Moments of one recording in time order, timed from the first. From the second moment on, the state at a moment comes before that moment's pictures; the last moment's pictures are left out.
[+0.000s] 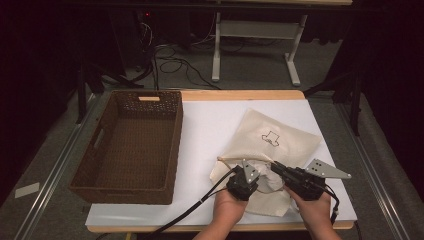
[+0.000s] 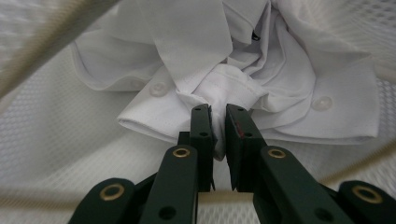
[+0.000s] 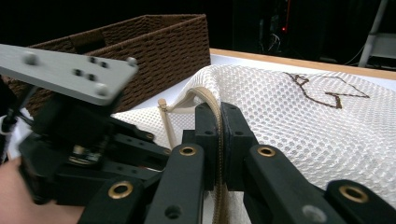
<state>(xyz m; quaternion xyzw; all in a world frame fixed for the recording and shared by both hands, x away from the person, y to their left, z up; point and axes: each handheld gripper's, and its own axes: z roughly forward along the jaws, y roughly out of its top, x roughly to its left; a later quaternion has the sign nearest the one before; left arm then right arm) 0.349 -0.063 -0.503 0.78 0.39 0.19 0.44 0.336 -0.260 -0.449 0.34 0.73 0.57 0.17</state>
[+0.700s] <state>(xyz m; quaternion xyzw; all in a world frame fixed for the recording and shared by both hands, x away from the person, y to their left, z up) 0.344 -0.065 -0.509 0.79 0.37 0.18 0.45 0.337 -0.264 -0.450 0.35 0.73 0.57 0.17</state>
